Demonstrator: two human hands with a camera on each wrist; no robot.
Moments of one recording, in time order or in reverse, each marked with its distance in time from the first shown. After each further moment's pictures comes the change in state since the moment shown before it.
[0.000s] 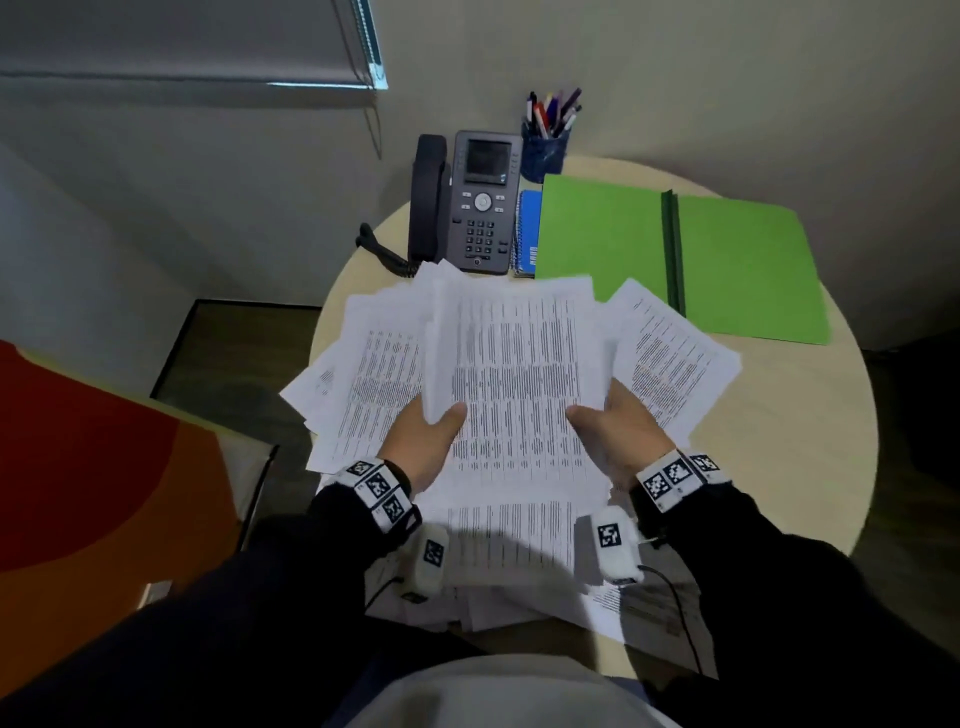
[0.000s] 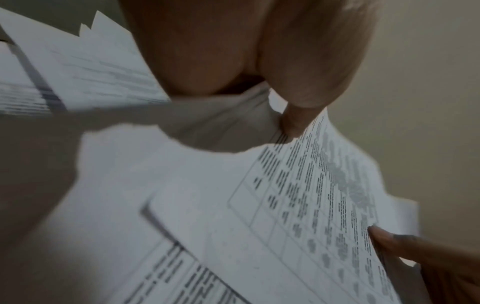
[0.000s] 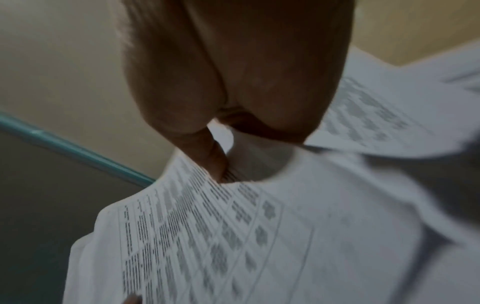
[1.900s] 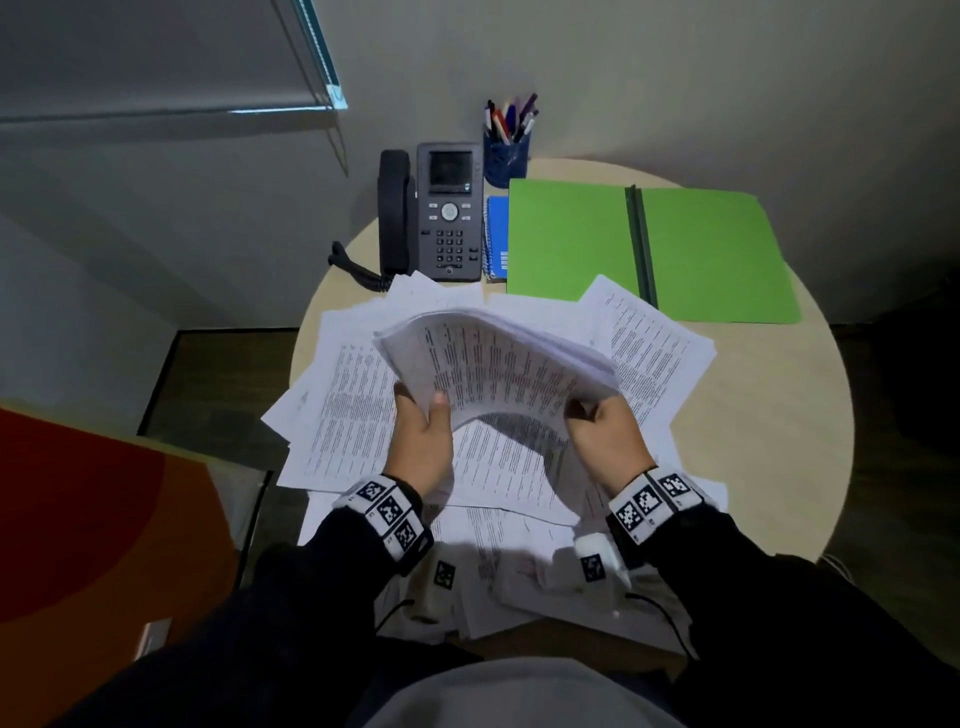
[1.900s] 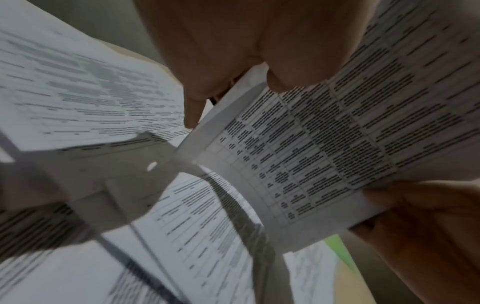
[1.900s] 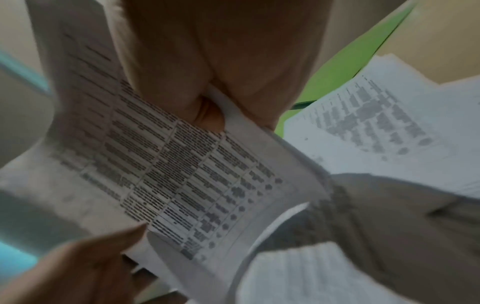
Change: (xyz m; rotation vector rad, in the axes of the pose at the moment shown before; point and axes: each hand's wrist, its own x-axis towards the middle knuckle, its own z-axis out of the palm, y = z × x) left_hand -0.003 0.016 0.024 -0.107 0.105 0.132; right_hand -0.018 0.007 0.005 -0.037 0.167 -0.198
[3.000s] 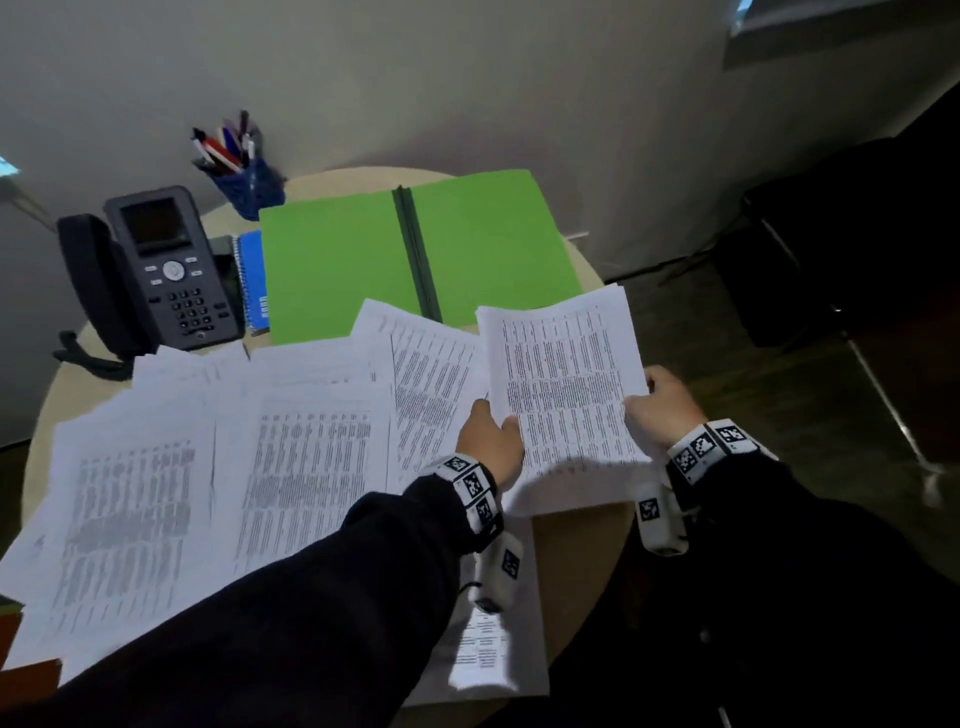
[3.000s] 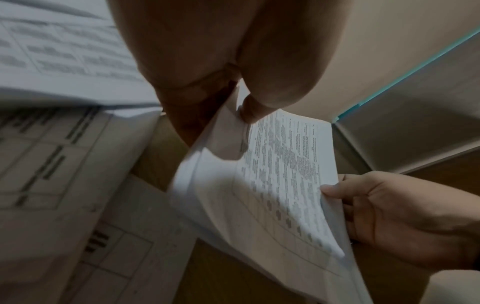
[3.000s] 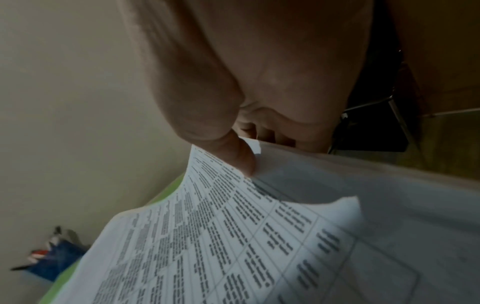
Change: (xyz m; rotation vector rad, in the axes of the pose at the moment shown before) left_hand -0.009 0.056 0.351 0.426 -0.405 -0.074; right_hand 0.036 0.133 -0.324 -0.159 0.328 0.547
